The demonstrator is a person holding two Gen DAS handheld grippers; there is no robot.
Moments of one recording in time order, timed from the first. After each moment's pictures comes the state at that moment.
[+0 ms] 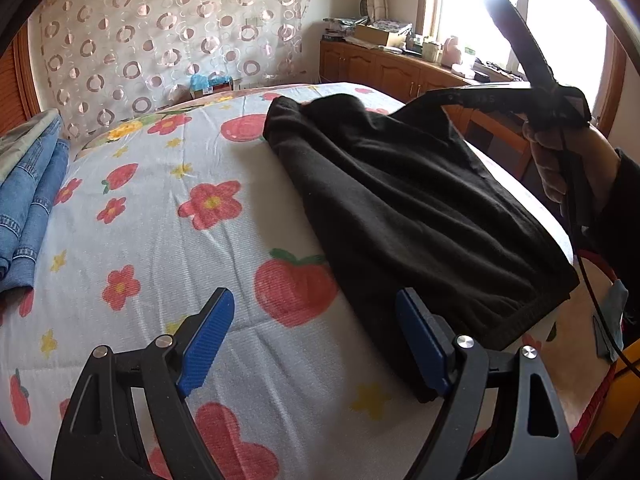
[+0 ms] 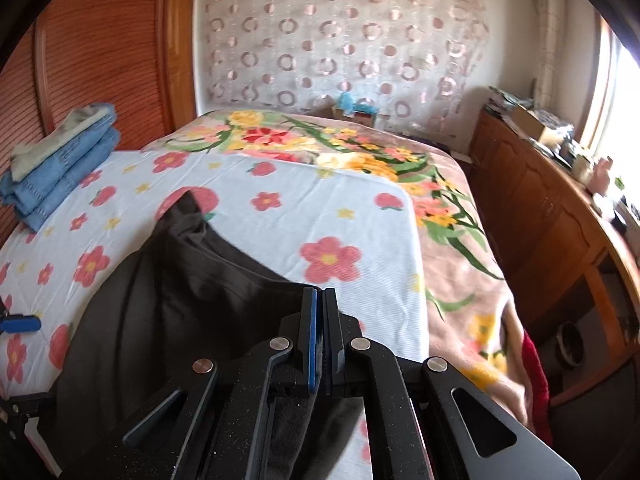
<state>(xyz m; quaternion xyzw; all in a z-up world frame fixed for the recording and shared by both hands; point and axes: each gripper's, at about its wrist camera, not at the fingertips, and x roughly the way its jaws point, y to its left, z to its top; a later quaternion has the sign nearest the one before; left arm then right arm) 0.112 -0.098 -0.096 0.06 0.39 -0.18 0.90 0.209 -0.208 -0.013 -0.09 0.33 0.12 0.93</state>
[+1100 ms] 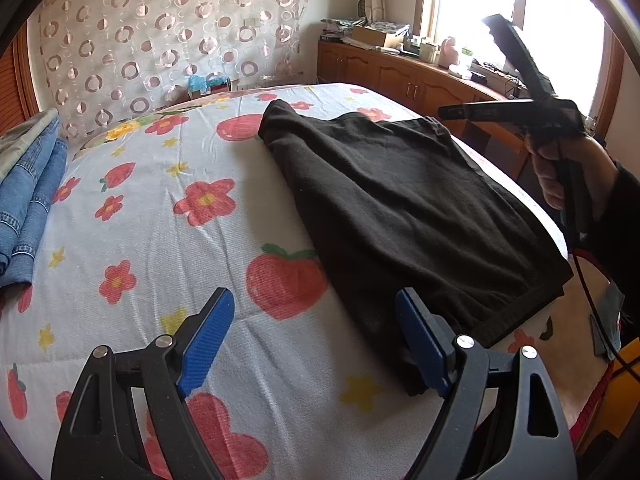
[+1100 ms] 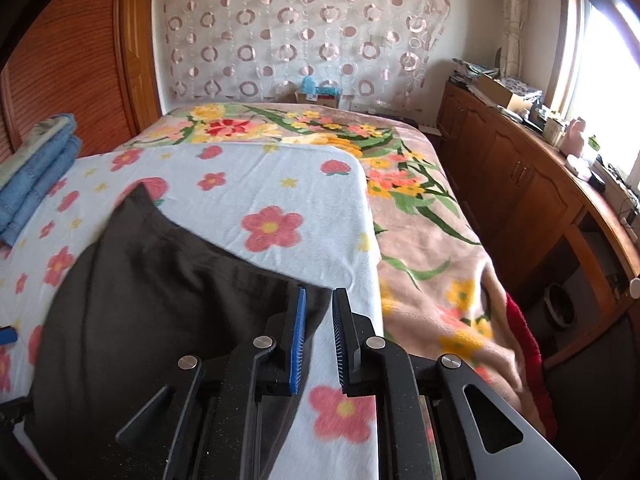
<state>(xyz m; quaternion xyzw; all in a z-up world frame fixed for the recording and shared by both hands) 0.110 -0.098 -0.095 0.05 0.39 -0.18 0.90 0.191 -0.215 -0.004 -0.07 0.36 0.07 0.93</state>
